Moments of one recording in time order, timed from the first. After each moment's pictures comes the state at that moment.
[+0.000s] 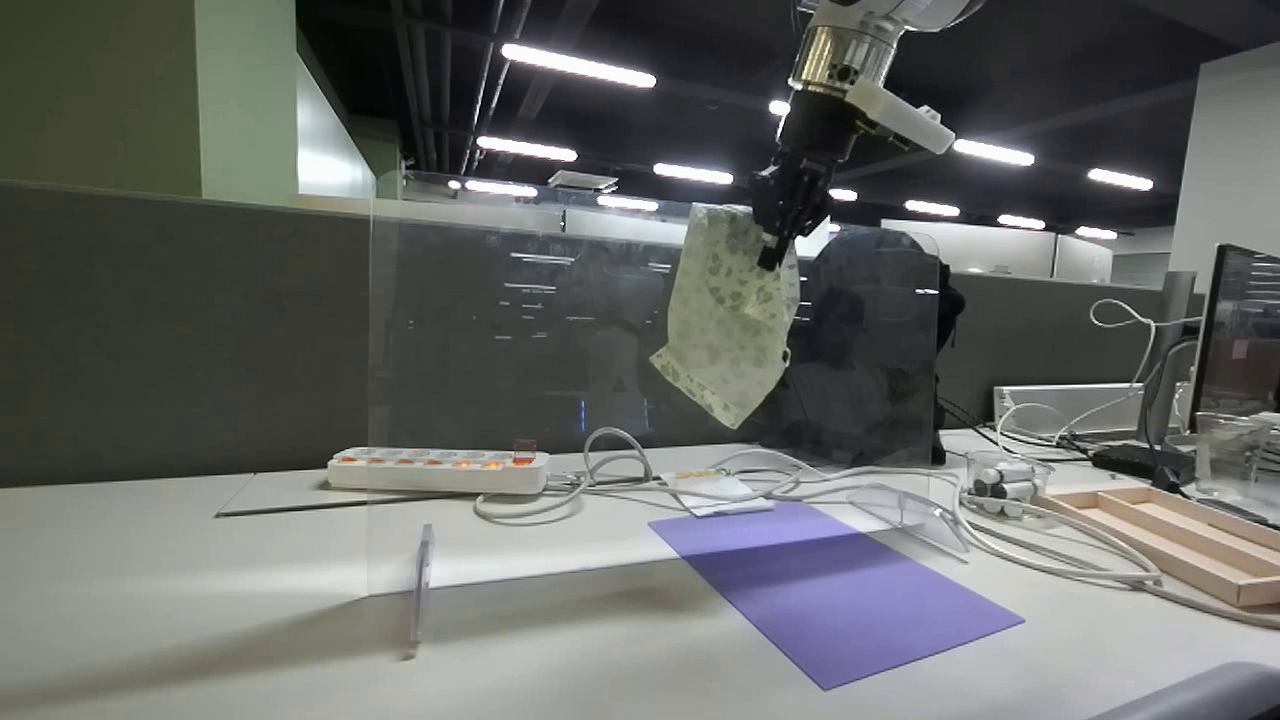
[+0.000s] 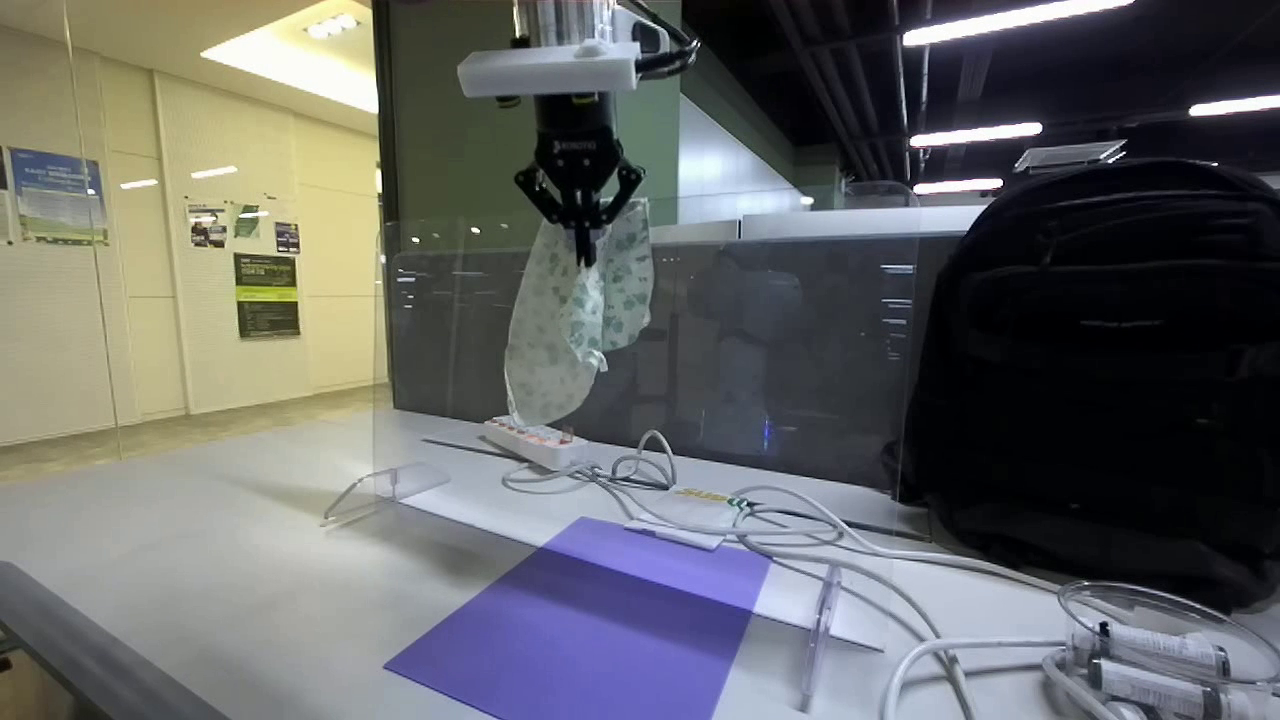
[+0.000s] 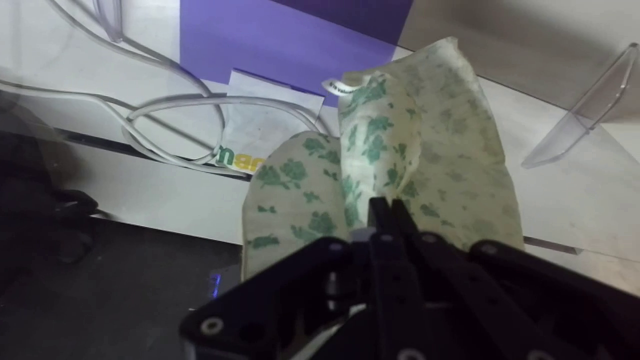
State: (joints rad) arm 0.01 -0.19 -0.11 -2.36 0.21 2.49 -0.53
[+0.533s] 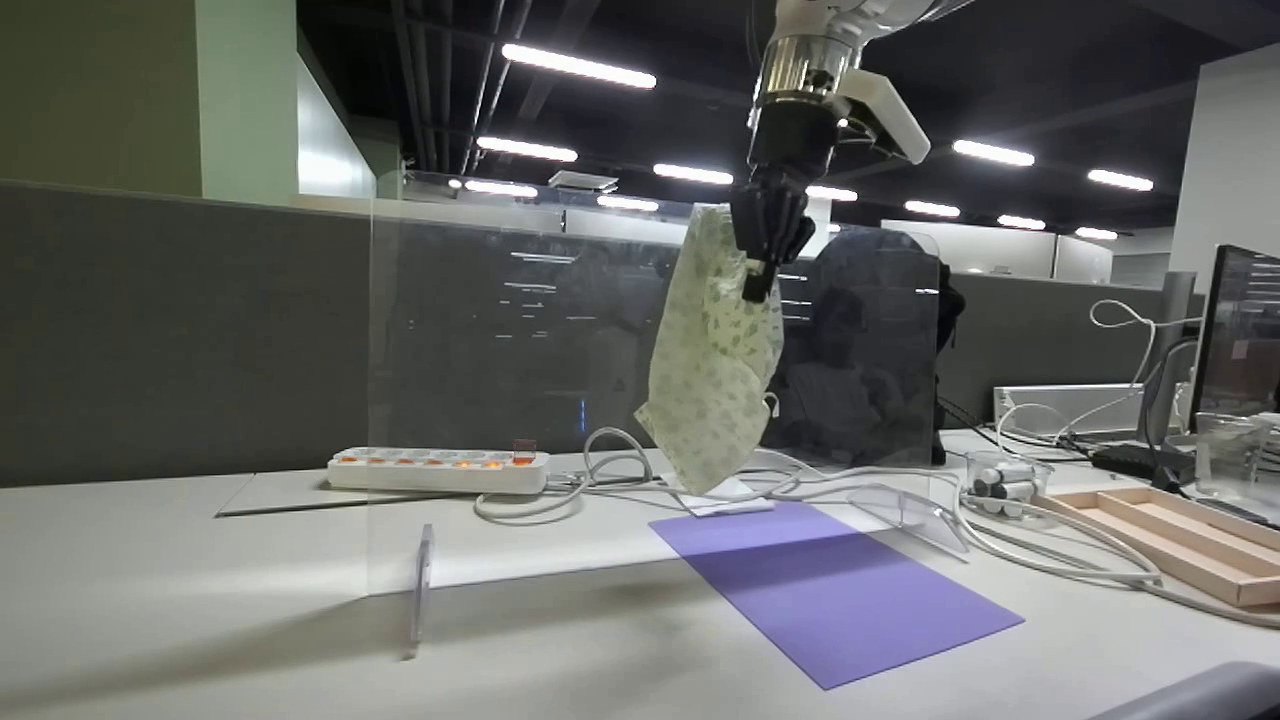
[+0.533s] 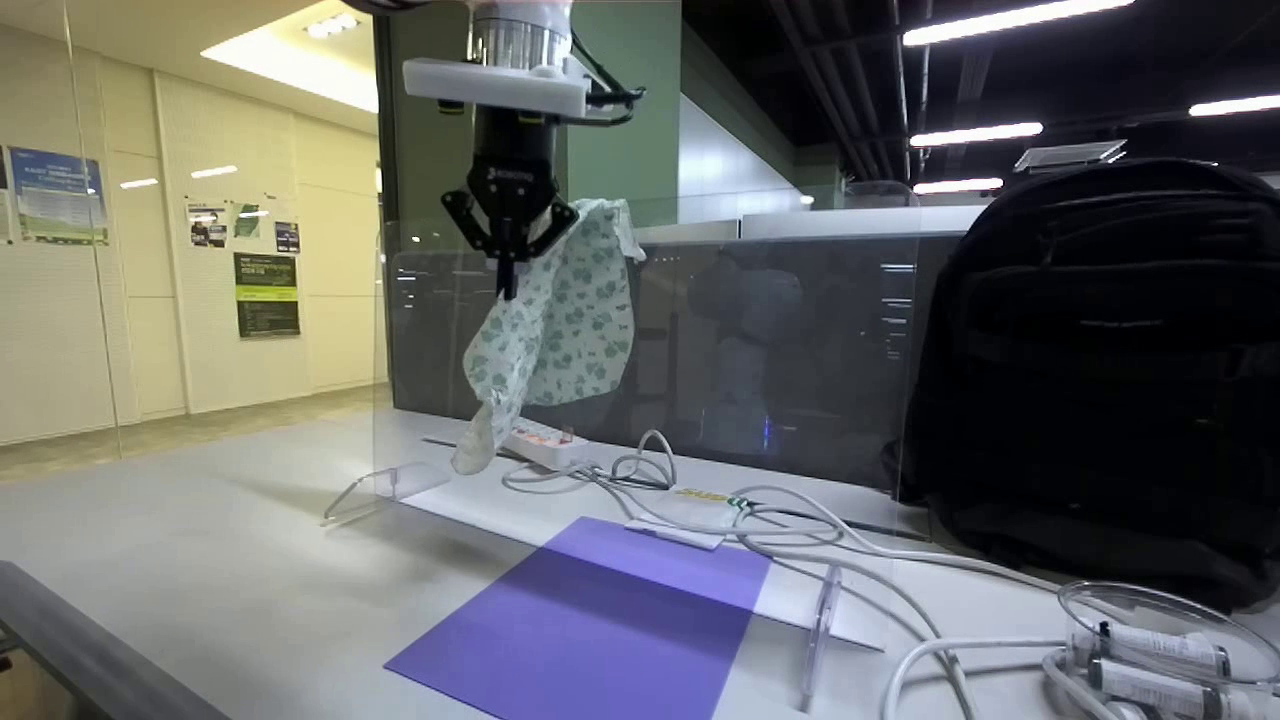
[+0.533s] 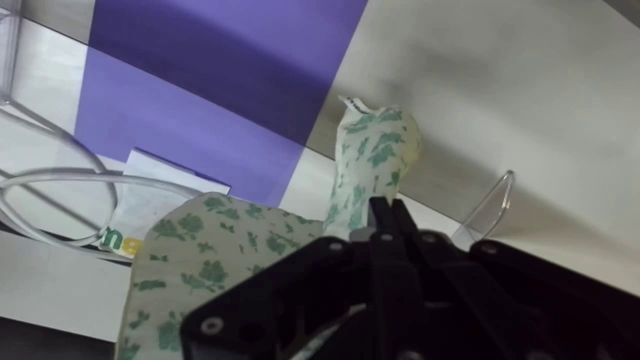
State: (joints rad) arm 0.05 -0.18 -0.07 -2.35 0.19 2.24 -0.58
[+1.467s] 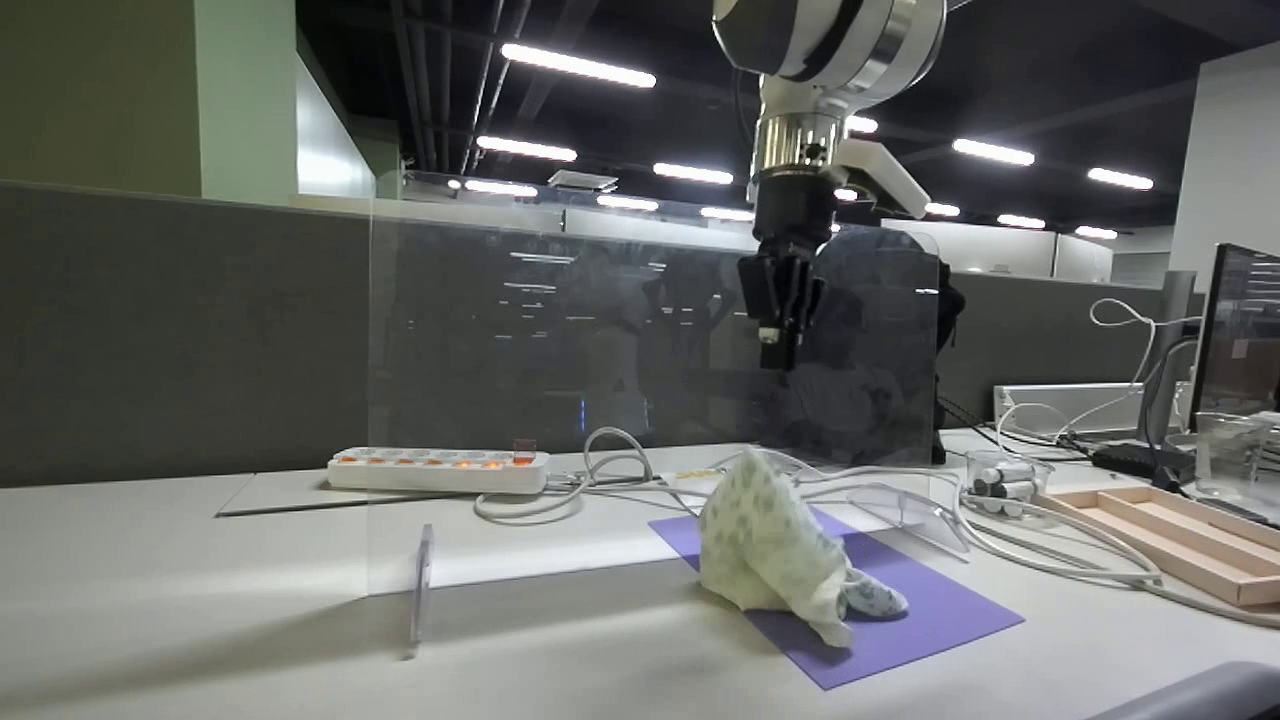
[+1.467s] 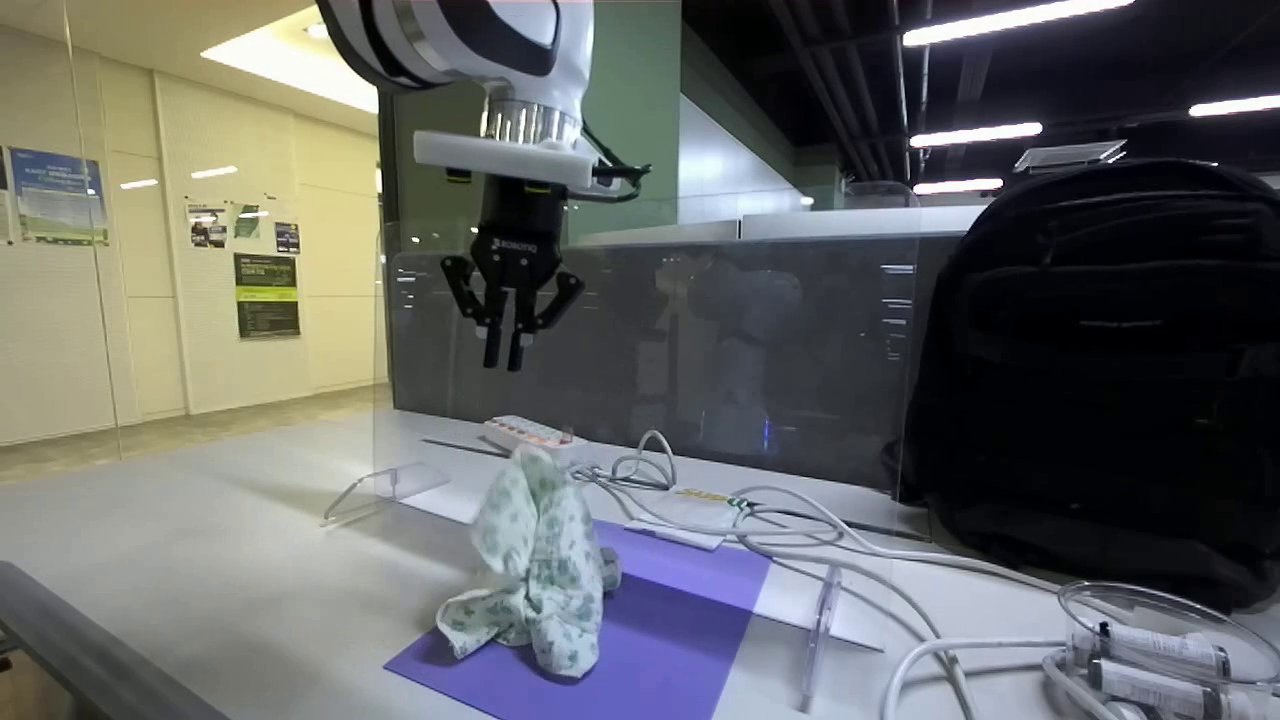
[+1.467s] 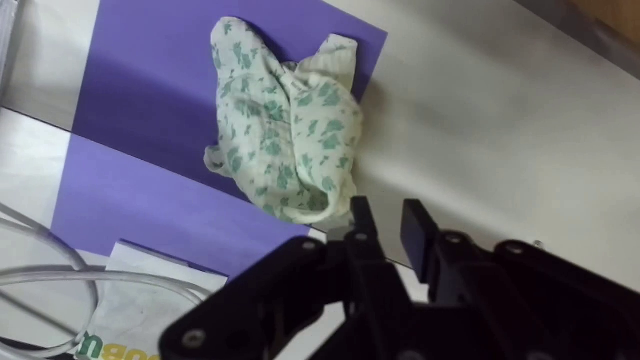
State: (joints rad) arm 0.02 -0.04 -0.05 -2.35 0.14 2.21 -0.54
